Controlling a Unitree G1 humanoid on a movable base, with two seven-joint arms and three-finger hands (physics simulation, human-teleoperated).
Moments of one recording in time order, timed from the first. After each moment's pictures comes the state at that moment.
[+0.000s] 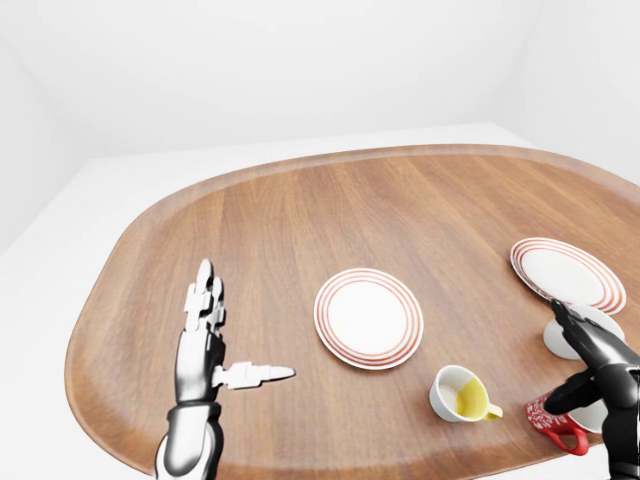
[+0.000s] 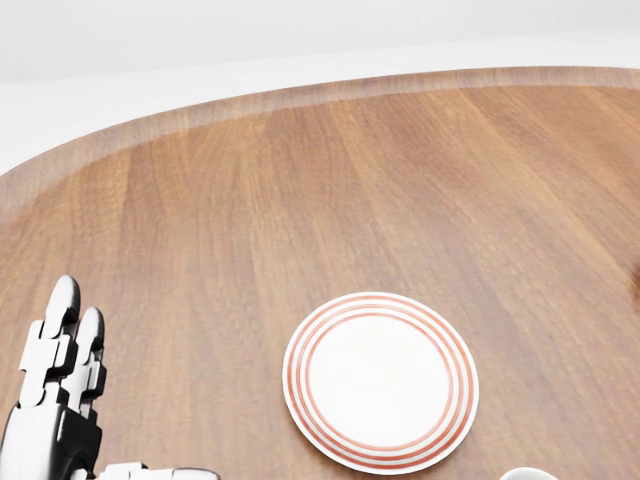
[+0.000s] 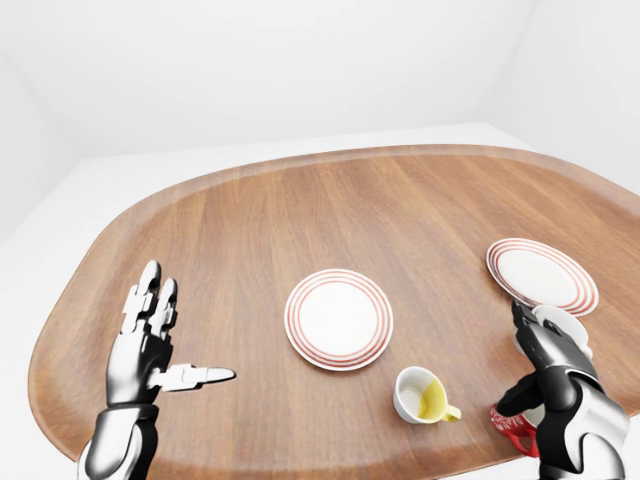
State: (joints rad) left arm 0.36 -0.01 0.02 -0.44 0.03 -0.09 -0.04; right arm 0.07 -0.43 -0.57 0.08 -0.99 0.09 0.53
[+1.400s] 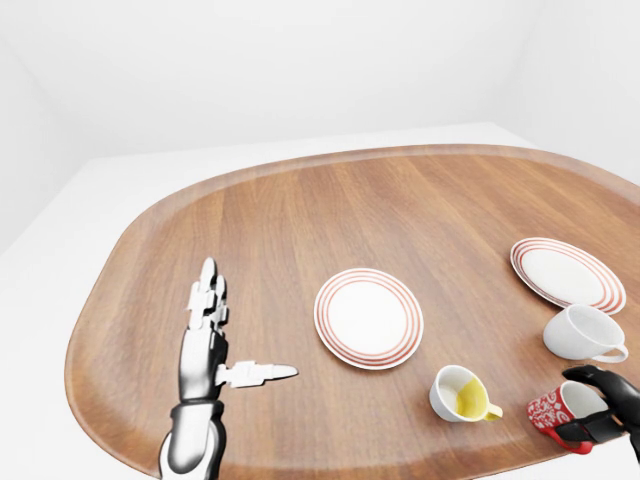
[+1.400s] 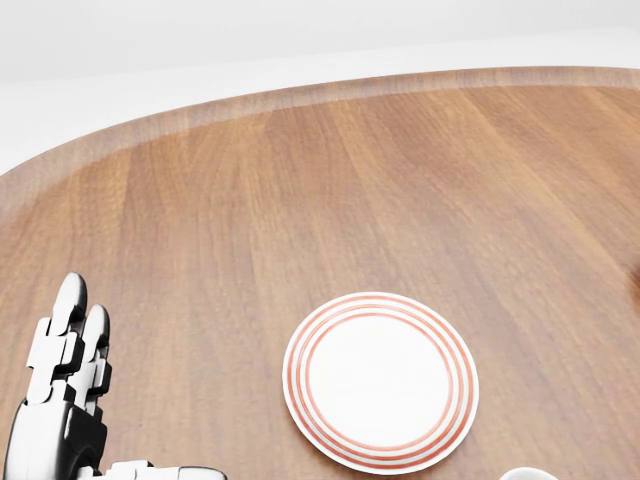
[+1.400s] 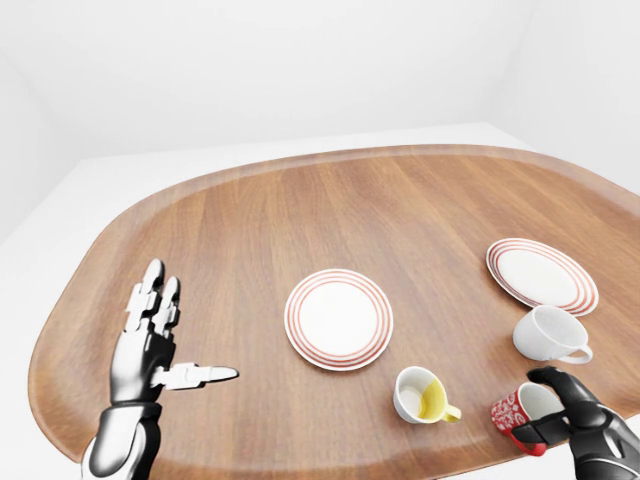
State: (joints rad) left arm 0.36 -0.01 0.00 -0.44 0.04 -0.09 -0.03; right arm -0.12 -0.74 -0.32 1.04 -0.52 0.06 0.25
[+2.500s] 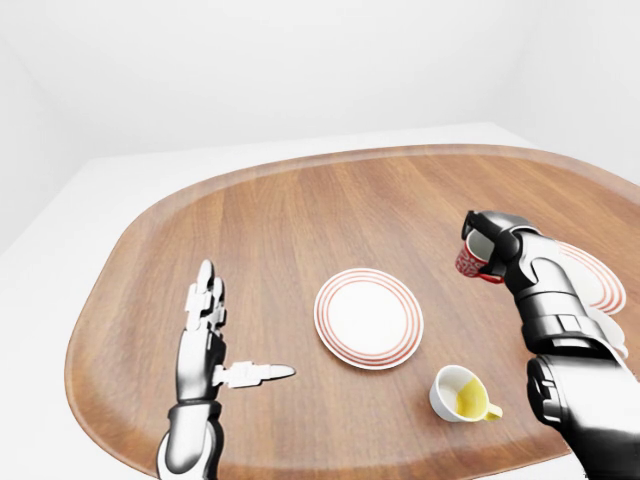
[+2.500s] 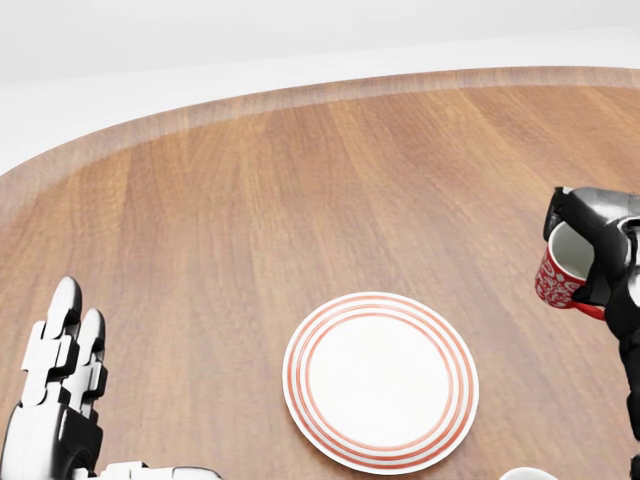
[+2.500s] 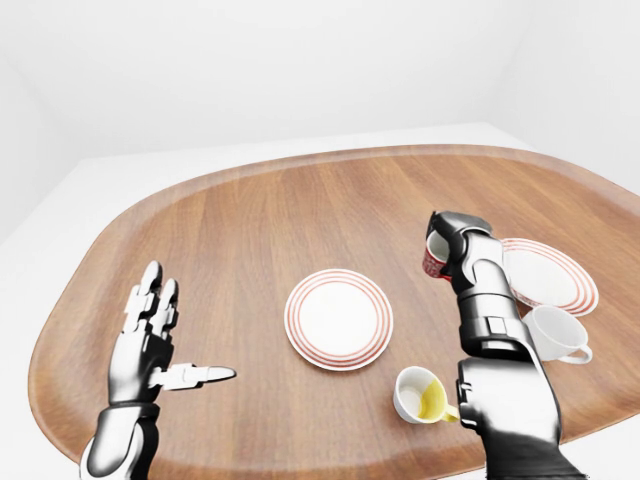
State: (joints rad) left arm 0.35 -0.01 0.02 -0.43 0.02 -0.09 -0.04; right arm -0.78 -0.55 -0.12 0.84 -1.17 0.09 0.39
